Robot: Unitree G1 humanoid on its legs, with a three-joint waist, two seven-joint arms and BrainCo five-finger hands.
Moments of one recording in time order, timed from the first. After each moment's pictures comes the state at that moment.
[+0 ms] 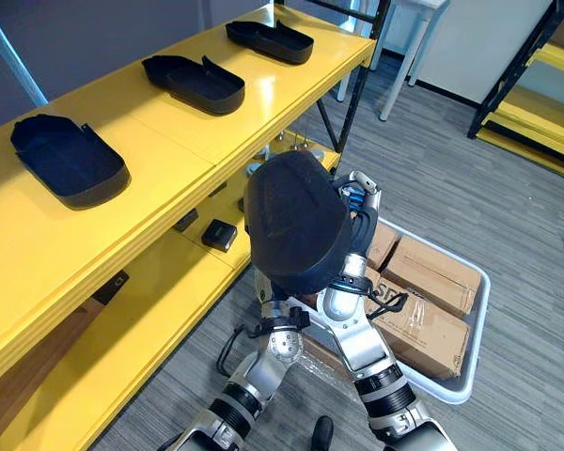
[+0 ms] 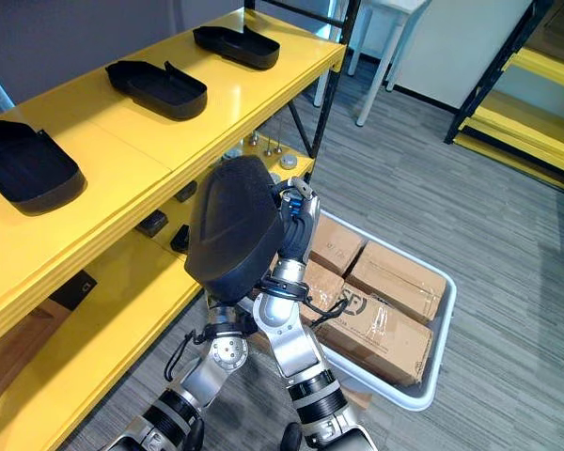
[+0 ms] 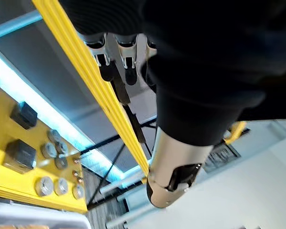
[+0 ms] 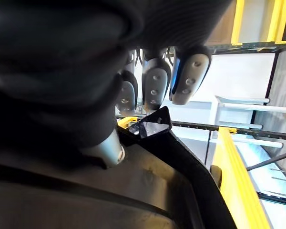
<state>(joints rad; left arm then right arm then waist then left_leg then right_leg) -0.45 0.00 -0.41 0.41 0.41 -0.07 0.86 -0.58 0.12 0.26 0.08 -0.32 -0.13 -0.76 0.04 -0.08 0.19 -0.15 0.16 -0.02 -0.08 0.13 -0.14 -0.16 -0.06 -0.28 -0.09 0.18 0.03</state>
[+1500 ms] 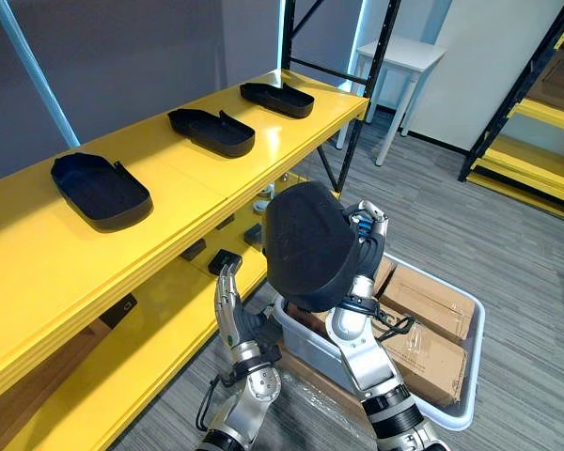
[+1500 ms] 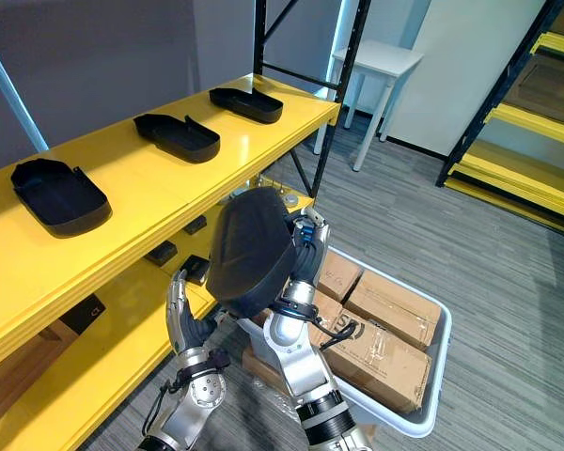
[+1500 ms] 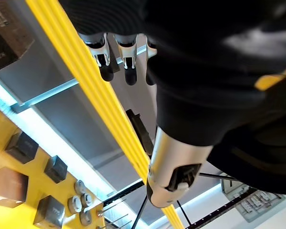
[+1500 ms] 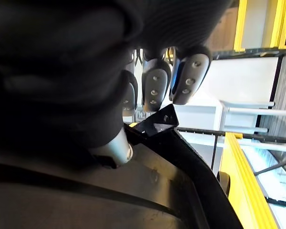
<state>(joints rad) -0.23 0.01 -0.33 0.35 0.48 -0.05 1.00 -0.44 0.10 0.30 0.08 -0.28 -0.15 -0.77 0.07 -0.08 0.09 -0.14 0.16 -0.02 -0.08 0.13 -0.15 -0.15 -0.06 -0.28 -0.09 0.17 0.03</state>
